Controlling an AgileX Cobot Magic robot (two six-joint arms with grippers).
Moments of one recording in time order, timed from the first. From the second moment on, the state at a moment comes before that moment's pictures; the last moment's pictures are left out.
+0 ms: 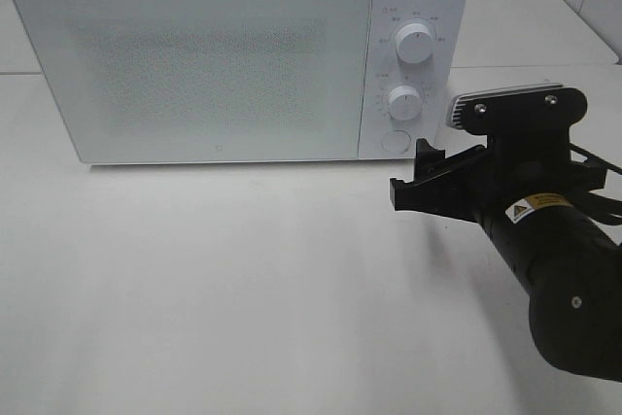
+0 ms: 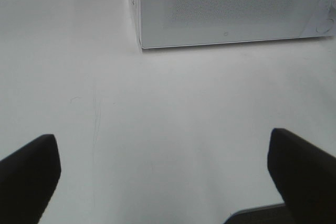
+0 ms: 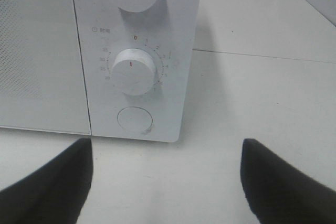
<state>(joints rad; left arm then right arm) -0.09 0.00 -0.50 -0.13 1.05 0.06 0.81 1.73 -0.38 0.90 -1.19 -0.31</state>
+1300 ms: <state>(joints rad) -0.09 0.00 -0.50 -0.13 1.05 0.06 0.69 2.01 -0.73 0.82 -1.21 -0.30</state>
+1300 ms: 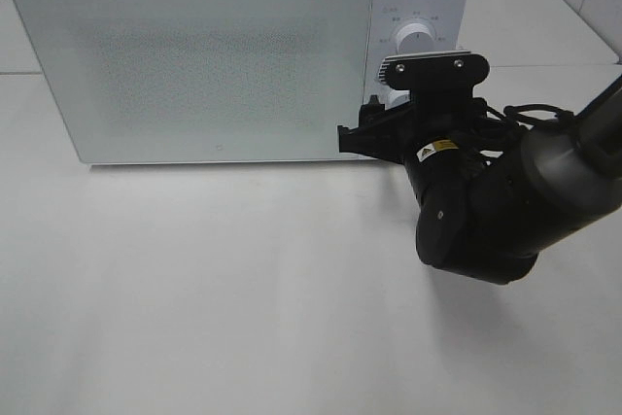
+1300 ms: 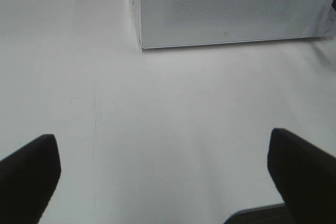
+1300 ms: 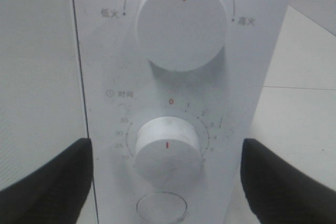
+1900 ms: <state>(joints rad) -0.09 0.00 -0.50 -0.13 1.05 0.06 0.65 2.07 -0.79 0.78 -1.18 -0.26</state>
